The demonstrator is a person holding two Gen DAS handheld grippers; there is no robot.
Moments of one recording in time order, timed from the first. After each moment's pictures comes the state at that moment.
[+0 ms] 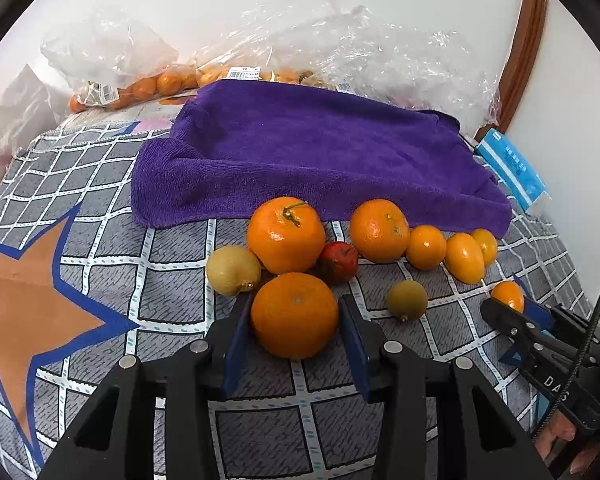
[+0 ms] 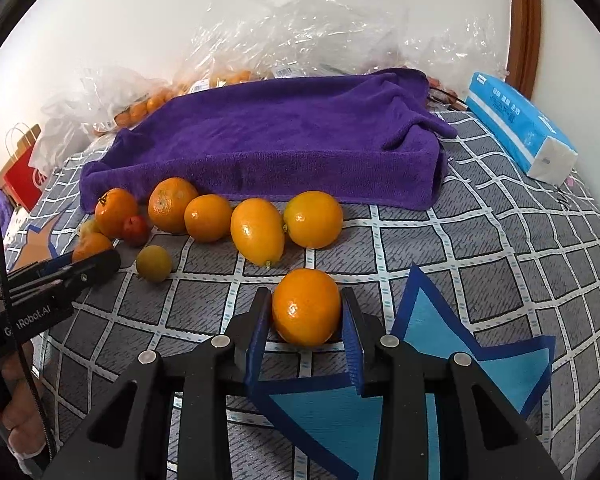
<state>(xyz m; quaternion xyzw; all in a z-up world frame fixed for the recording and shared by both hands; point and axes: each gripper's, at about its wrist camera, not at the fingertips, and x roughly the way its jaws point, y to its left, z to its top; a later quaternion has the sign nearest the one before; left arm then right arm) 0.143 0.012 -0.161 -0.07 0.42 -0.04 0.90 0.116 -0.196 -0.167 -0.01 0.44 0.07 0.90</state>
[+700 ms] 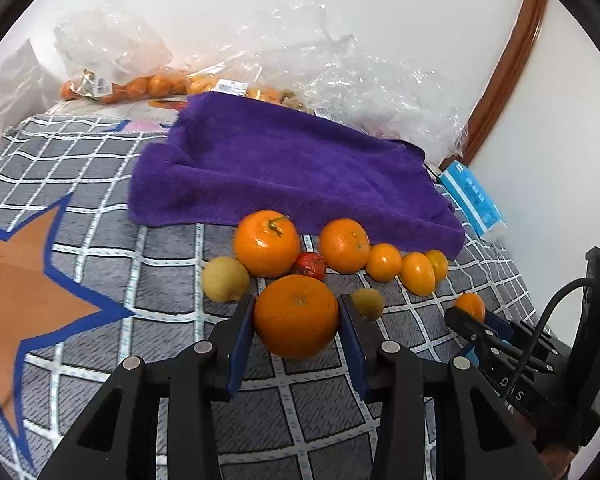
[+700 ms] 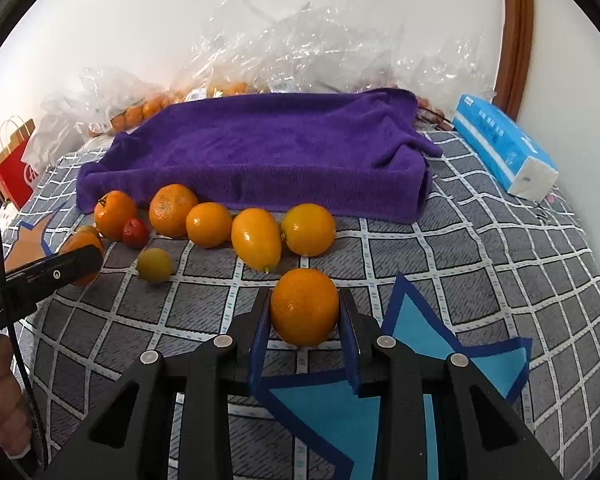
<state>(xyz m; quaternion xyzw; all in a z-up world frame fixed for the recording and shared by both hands) 0.124 0.029 -0.149 -0.14 0.39 -0.10 0.91 0.102 -0.188 -0.156 -0.03 0.41 0.04 0.91</state>
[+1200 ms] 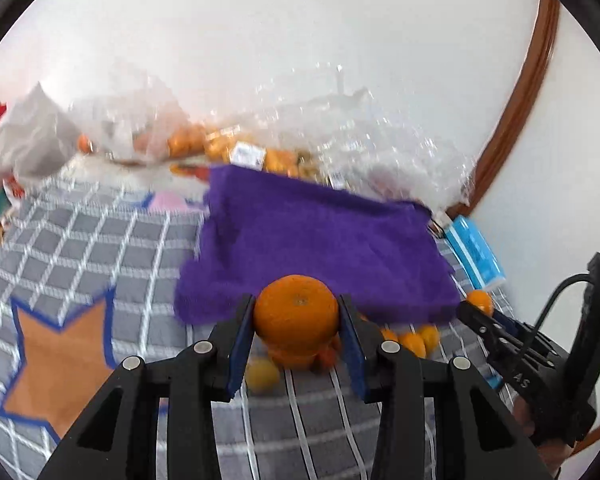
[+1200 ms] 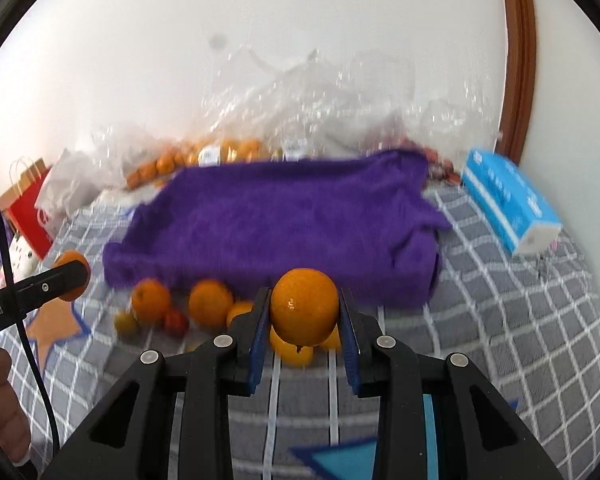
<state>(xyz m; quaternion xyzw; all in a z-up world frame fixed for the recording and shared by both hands) 0.156 0.062 -0.079 -0.14 0.35 -0.07 0.92 0.141 -0.175 -0.091 0.00 0.35 0.06 0.93</state>
